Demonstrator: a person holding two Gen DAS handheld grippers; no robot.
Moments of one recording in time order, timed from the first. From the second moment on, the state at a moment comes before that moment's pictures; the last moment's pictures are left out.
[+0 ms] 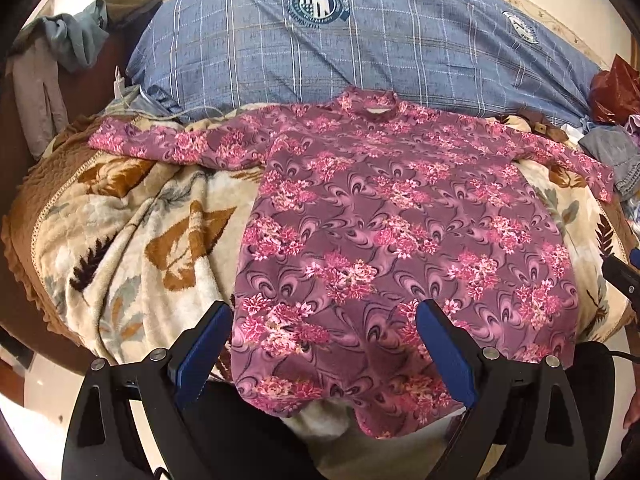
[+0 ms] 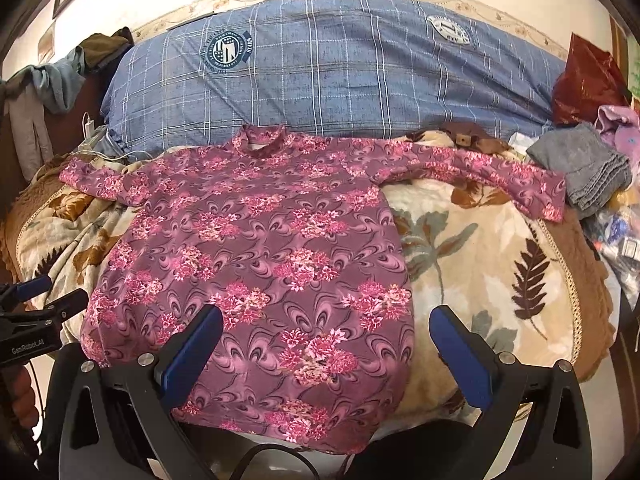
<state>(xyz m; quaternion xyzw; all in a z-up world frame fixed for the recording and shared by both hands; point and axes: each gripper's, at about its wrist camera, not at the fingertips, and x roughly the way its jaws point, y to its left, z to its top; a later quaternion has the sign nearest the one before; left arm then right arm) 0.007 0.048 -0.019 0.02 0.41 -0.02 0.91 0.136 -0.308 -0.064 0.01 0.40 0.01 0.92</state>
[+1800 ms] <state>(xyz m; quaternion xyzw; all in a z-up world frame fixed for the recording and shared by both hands) 0.089 0.144 -0.130 -0.11 0.61 -0.07 0.78 0.157 -0.402 -0.157 0.09 0.53 0.06 0.84</state>
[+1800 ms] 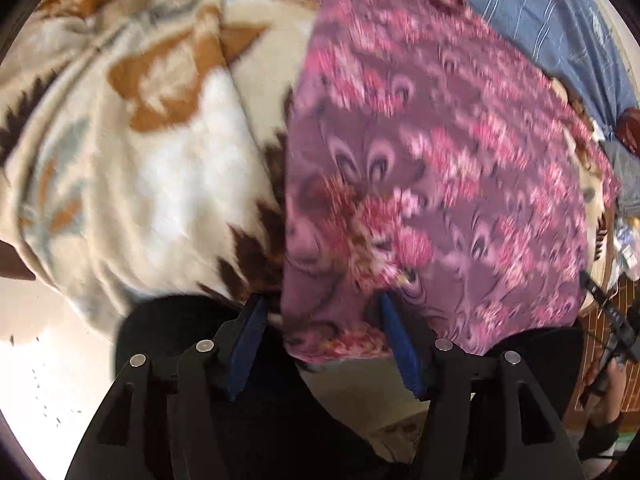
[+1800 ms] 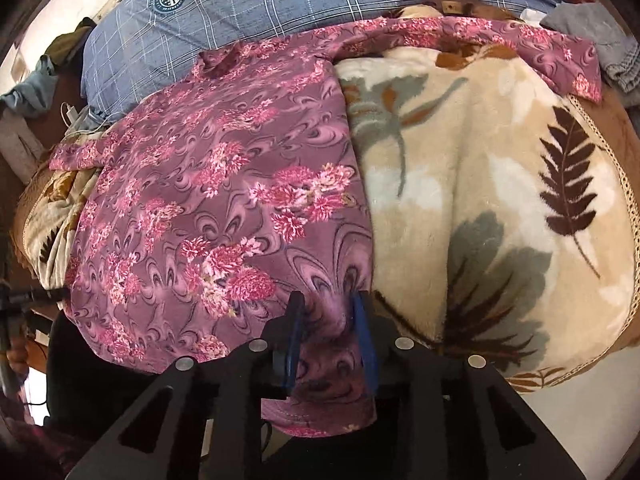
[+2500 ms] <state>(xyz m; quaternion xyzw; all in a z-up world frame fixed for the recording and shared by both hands) 0.075 0.160 -0.088 -0.04 0.55 -0.06 0.83 0.157 -0.454 -0.119 0.14 0.50 0.02 0.85</state>
